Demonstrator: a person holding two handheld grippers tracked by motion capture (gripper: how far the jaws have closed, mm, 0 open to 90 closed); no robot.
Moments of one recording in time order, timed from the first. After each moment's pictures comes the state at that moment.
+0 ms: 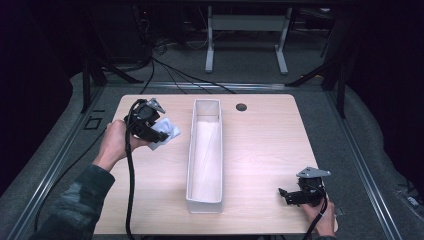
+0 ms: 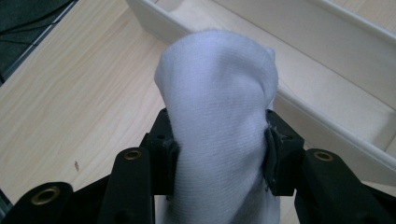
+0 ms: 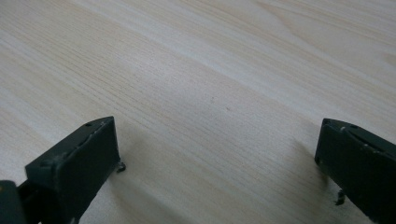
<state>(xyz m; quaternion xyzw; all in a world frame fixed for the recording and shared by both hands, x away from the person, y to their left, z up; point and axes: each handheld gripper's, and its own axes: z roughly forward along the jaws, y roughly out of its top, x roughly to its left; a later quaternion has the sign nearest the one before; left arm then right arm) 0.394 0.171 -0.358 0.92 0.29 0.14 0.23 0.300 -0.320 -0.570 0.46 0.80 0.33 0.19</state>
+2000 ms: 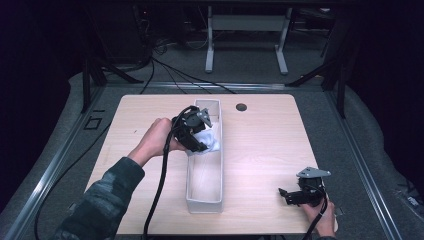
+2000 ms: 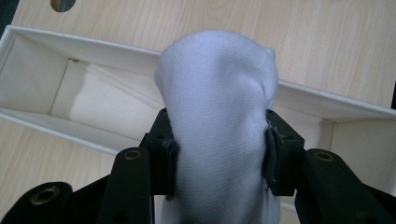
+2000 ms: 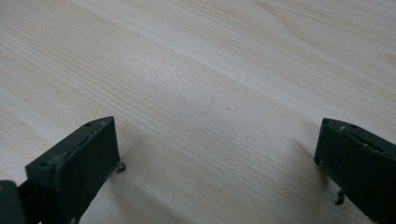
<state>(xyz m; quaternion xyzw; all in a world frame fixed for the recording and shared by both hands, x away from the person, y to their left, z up) 0.393 0.067 -0.366 0.97 0.10 0.09 0.22 0.300 -0.320 -0.570 0.46 0.80 0.33 0.19</state>
